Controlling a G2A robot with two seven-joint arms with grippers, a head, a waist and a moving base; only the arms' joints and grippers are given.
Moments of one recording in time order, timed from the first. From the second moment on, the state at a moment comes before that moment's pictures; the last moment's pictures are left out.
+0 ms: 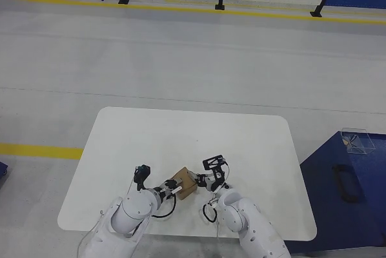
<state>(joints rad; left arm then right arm) 1.24 -1.35 -1.13 -1.62 0.26 0.65 -0.52 -1.22 -1.43 1.11 -1.34 -1.21 -0.04 0.18</state>
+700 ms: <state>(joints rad) 1.30 -1.33 -1.20 -1.74 0.29 0.62 -0.47 -1.20 -1.44 1.12 -1.33 -1.18 0.00 0.20</state>
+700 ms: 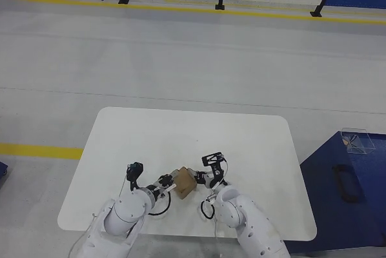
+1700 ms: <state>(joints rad) 1.46 -1.26 -1.26 -1.84 0.93 -0.09 -0.29 -0.99 -1.44 1.07 -1.07 -1.16 -0.27 0.30</state>
